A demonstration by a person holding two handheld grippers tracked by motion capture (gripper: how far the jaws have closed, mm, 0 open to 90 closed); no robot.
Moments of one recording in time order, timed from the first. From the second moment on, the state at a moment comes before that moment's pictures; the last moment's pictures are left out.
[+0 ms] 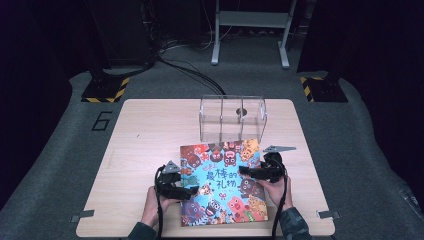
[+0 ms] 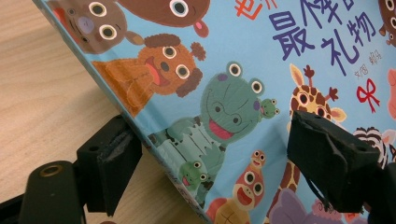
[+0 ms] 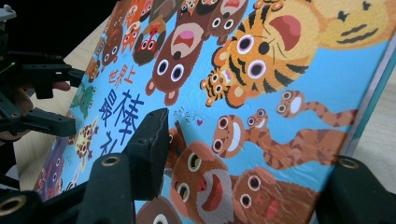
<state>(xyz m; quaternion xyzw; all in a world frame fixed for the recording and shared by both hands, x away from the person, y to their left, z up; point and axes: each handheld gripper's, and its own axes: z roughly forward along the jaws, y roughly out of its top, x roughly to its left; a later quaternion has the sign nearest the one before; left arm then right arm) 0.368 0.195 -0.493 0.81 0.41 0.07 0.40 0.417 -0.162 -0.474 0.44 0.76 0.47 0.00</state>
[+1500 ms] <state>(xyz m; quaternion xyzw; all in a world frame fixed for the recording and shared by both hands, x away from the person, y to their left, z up) 0.358 0.197 -0.468 0.82 0.37 0.15 0.42 0.412 -0.156 -0.437 0.42 0.79 0.44 0.06</state>
